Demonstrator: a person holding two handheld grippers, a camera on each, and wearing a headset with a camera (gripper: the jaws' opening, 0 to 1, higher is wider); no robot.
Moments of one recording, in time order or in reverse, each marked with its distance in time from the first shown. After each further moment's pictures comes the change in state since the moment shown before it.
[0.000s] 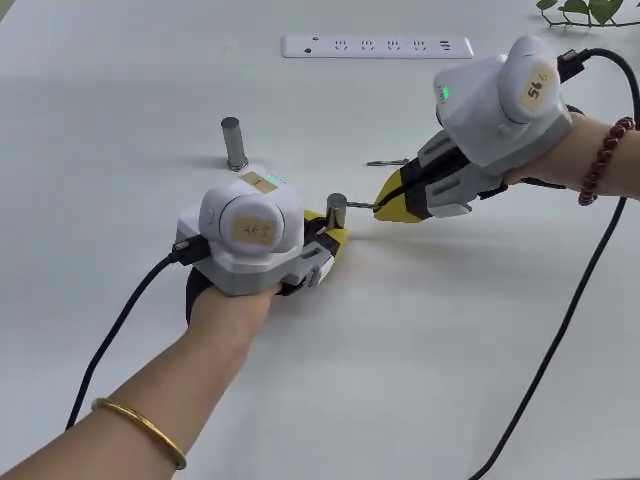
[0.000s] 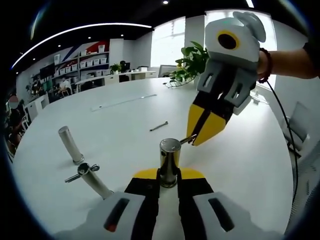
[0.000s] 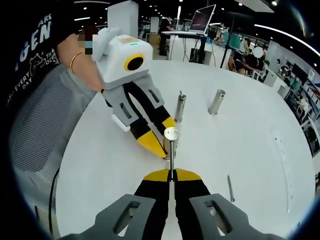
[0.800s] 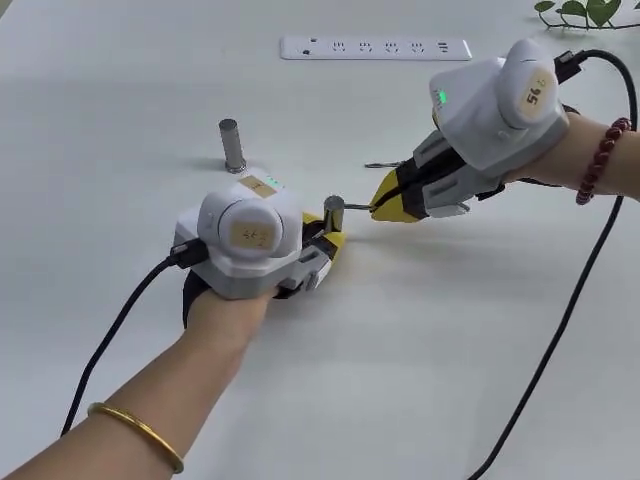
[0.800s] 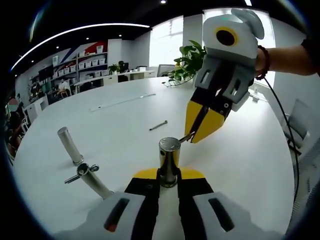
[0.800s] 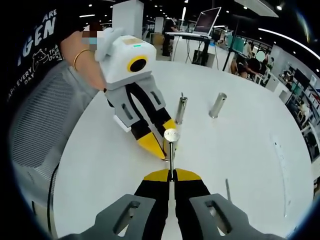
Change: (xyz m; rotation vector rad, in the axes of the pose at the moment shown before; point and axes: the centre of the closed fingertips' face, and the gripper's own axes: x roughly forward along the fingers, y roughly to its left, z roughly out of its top) left arm 0.002 0.002 -0.002 0.017 0.005 -0.004; right arm -0.003 0.004 0.006 -0.029 -0.015 0.004
